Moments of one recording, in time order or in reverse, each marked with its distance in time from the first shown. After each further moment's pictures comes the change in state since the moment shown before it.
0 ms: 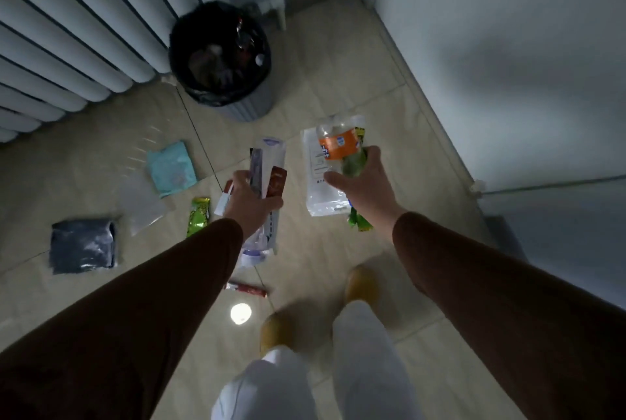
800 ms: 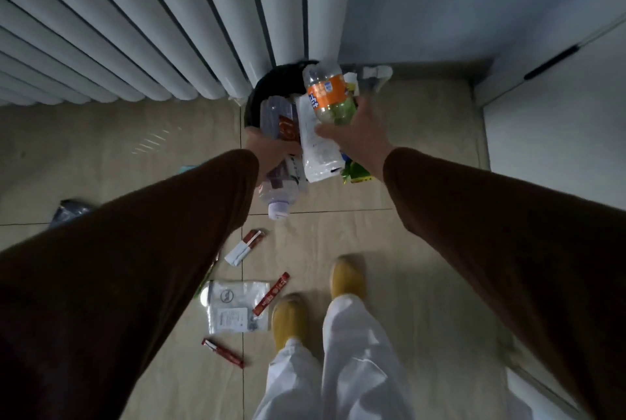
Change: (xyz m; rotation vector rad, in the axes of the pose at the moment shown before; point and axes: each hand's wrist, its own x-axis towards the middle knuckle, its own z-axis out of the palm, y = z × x) left_hand 0.269 0.133 -0.133 -0.355 0.177 -0.369; right_hand 0.310 -0.224 0.155 -0.275 -0.406 -0.184
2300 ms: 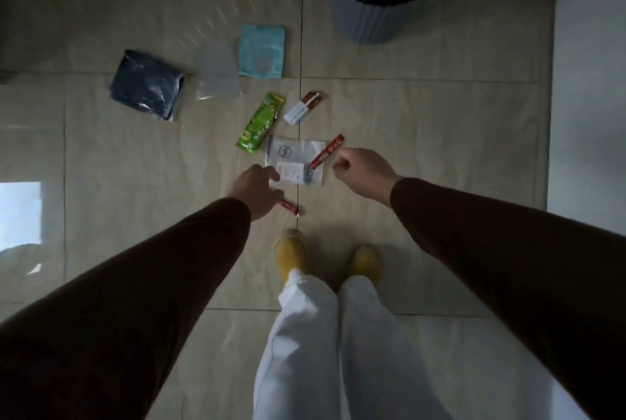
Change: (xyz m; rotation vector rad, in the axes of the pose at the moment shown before) left_hand -0.233 -0.427 -0.147 0.842 -0.080 0.279; right_hand -0.360 0.136 0.242 -0.707 -0.333 0.002
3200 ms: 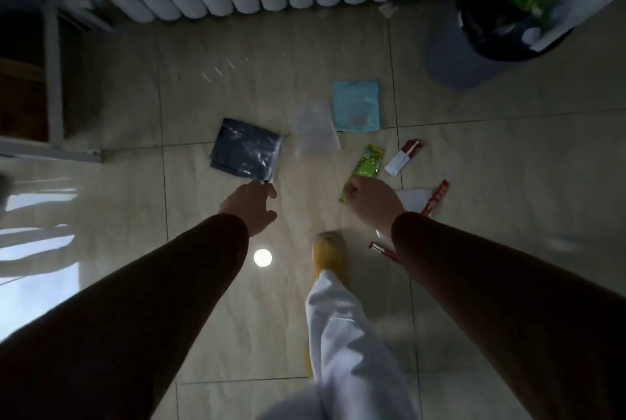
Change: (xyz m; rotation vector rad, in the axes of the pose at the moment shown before) left_hand 0.109 -0.291 -0.223 0.199 -0.028 0.084; right_hand 0.160 -0.295 0.076 0.186 0.095 0.144
